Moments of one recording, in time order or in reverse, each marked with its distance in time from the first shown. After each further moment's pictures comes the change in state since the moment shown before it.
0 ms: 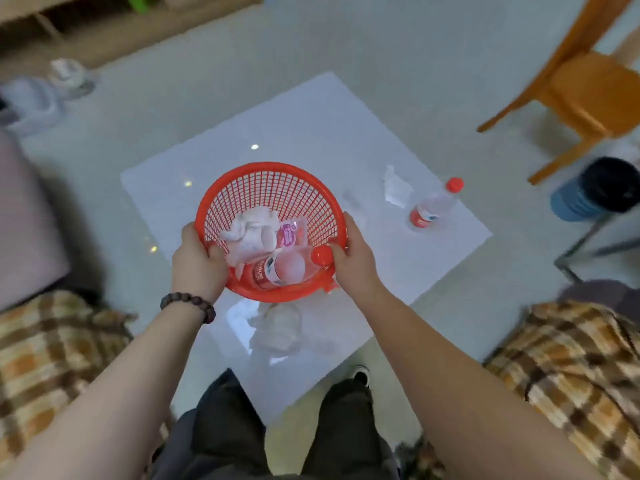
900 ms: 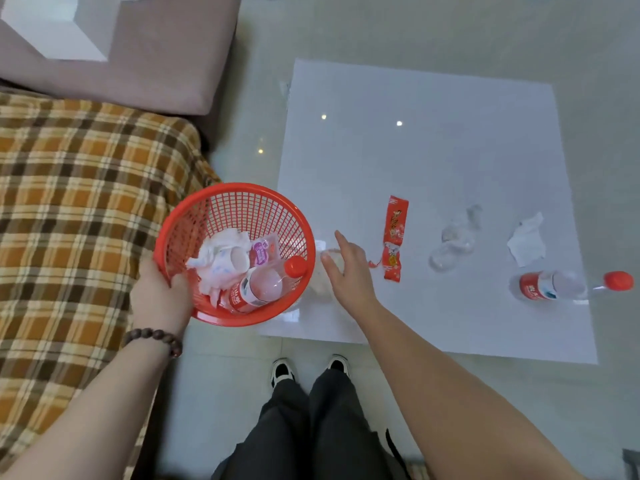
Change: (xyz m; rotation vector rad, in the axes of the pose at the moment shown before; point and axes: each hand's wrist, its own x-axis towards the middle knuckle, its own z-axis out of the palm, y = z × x) left_hand -0.203 -0.143 -0.030 0.024 0.448 -0.760; right_hand -0.034 0.104 0.097 -0.468 -0.690 -0.253
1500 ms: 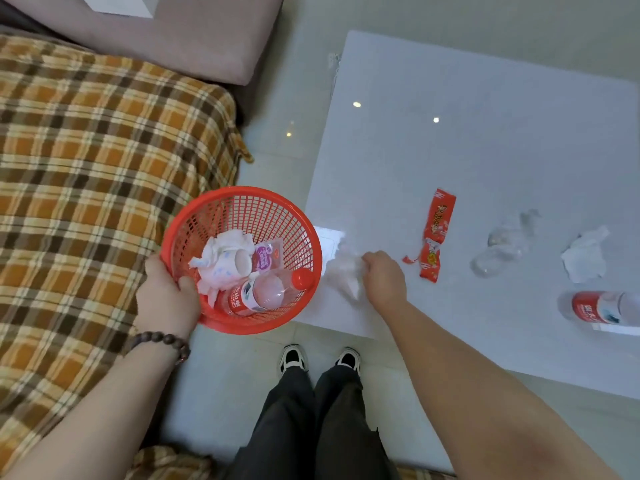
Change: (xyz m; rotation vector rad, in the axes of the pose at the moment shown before) left_hand -0.004 -0.066 -0.001 0.040 0.064 -0.078; right_hand 0.019 0.027 0.027 -0.586 -0.045 -0.057
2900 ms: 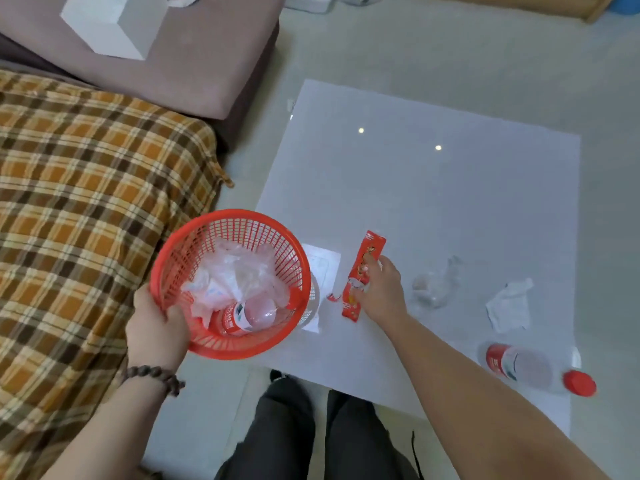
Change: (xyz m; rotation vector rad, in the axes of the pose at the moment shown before) left_hand -0.102 0.147 0.058 -0.064 0.068 -0.124; right_hand 0.054 0.148 -0.116 0.166 -0.079 -0.020
